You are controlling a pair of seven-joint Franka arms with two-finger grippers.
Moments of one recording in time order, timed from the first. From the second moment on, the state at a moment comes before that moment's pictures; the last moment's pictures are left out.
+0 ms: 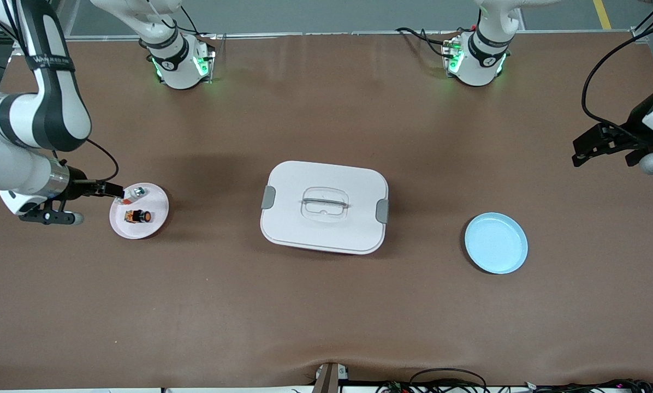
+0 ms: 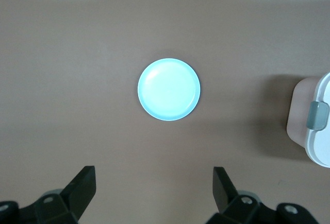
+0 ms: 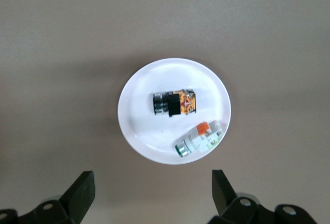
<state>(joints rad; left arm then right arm) 0.03 0.09 -0.11 -1.42 0.04 1.57 -0.07 -0.10 0.21 0.00 -1.96 0.01 2.01 -0.01</state>
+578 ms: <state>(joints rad) 0.02 0.12 -0.15 -1.44 0.04 1.58 -0.06 -0.13 0.35 0.00 -2.00 0.03 2.20 -0.05</state>
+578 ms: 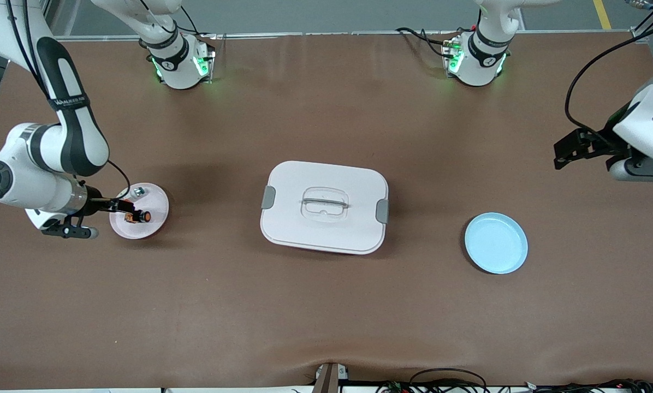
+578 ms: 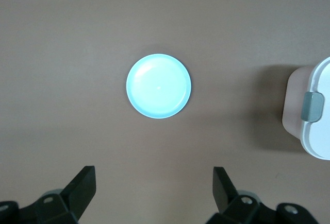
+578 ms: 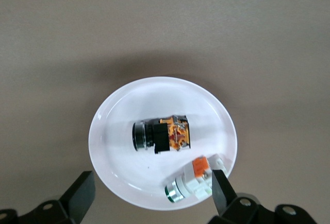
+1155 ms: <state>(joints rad) 0.01 0.14 -0.17 -1.44 0.04 1.60 -0.06 -0.14 0.44 0.00 -2.00 0.08 2.25 -0.10</state>
